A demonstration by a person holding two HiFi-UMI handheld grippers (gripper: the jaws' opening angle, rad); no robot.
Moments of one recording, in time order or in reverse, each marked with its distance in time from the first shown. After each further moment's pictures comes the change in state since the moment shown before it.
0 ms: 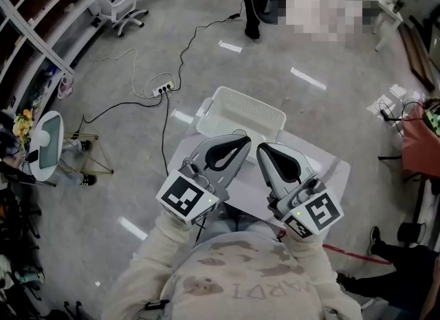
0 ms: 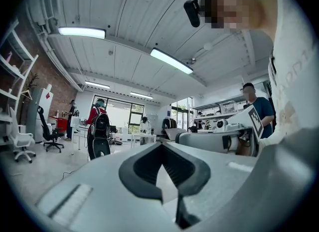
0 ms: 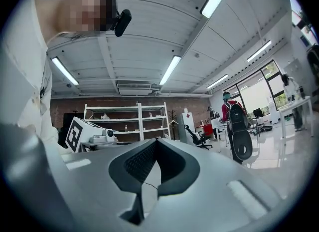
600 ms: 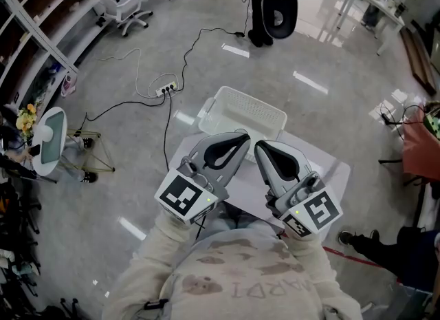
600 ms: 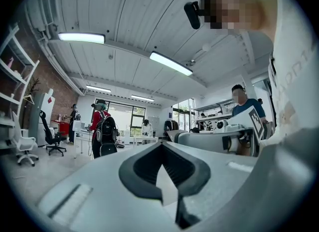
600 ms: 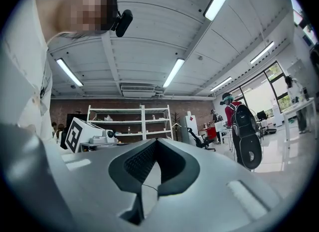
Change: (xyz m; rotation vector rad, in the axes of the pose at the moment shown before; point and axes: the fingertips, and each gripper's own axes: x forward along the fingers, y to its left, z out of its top) left arm -0.012 -0.011 0.016 0.019 -0.026 0.020; right arm -0.004 0.017 0.015 -0.021 -0.028 0.030
